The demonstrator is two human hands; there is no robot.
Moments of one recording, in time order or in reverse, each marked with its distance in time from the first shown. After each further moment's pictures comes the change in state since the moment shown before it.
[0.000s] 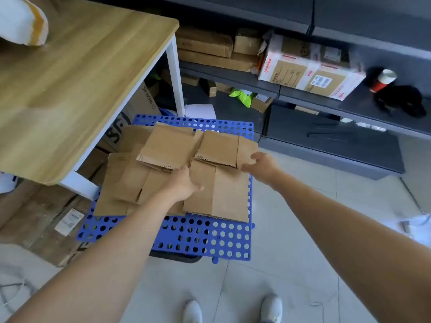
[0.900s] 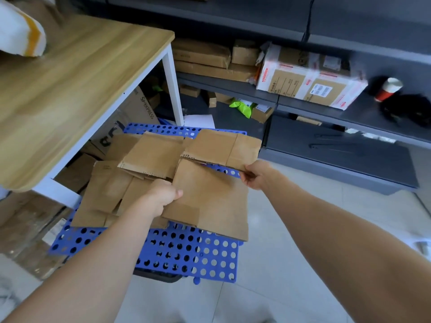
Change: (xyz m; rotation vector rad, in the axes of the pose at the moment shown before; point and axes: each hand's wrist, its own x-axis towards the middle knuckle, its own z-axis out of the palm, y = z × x) left_hand 0.025 0.010 0.023 -0.553 0.099 -0.353; right_hand 0.076 0.031 -0.012 0.959 -0.052 0.431
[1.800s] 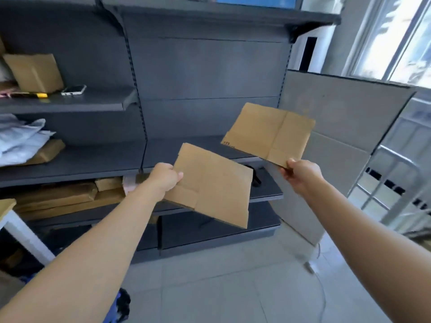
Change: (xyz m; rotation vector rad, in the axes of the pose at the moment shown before) left_hand -0.281 0.441 0.251 0.224 -0.215 0.798; right_hand -0.268 -0.297 -0.457 0.614 0.449 -0.741
